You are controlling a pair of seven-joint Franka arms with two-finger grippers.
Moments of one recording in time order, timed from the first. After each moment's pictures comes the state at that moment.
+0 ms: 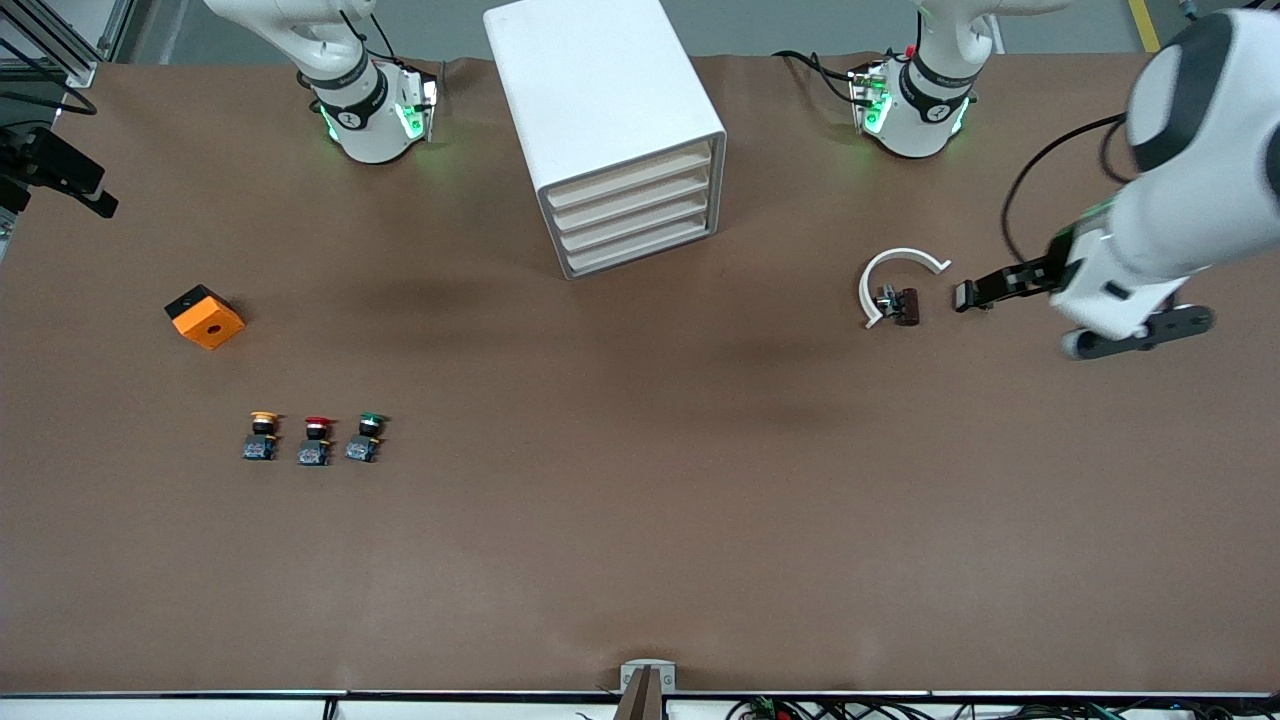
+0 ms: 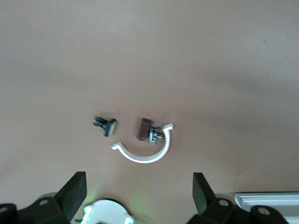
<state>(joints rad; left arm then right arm) -0.07 0.16 -0.16 -1.60 0.02 1.49 -0.47 -0.01 -0.18 -0.07 -1.67 0.01 1.52 0.03</state>
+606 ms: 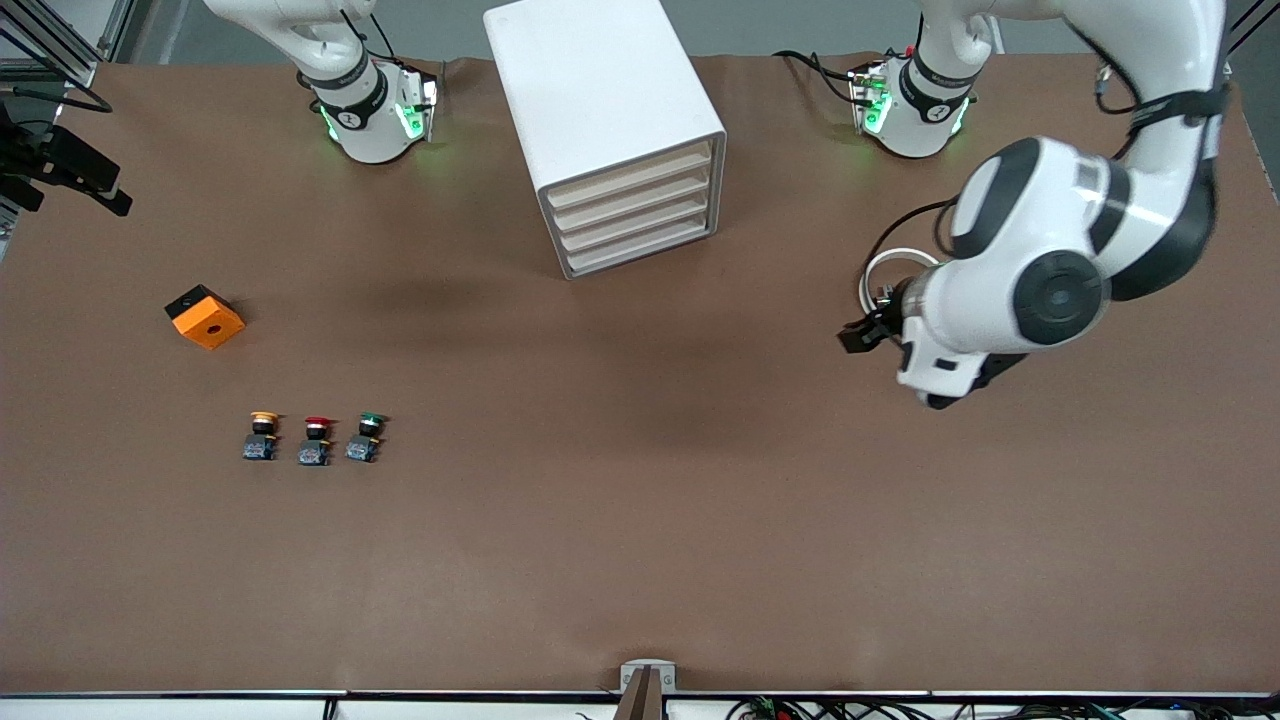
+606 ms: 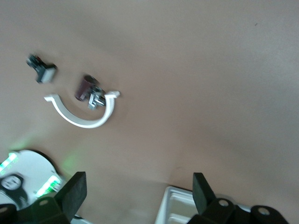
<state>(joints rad) -0.23 0.39 -0.17 -1.49 -0.11 1.53 -0.98 0.00 -0.18 -0.06 -1.67 0.01 1.51 0.02</state>
